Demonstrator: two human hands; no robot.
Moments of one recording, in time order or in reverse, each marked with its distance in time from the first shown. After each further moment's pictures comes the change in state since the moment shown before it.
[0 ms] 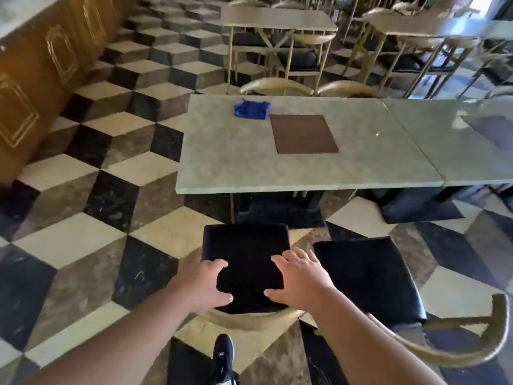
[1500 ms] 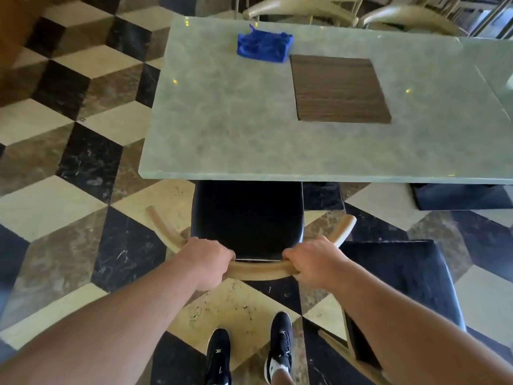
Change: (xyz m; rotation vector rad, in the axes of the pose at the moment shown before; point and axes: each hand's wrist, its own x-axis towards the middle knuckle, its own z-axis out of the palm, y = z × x) left_hand 0.263 -0.011 0.009 0.322 -0.055 0.203; right_hand 0.239 0.116 0.057 -0.137 -0.150 -0.264
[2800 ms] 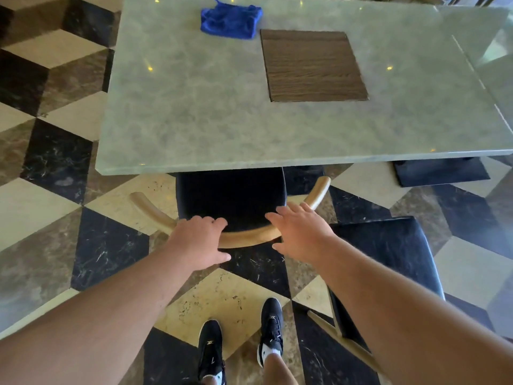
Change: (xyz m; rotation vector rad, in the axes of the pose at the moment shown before) left_hand 0.052 0.022 0.001 0.070 0.135 -0.065; right_hand 0.006 0.036 0.007 0.000 0.101 0.116
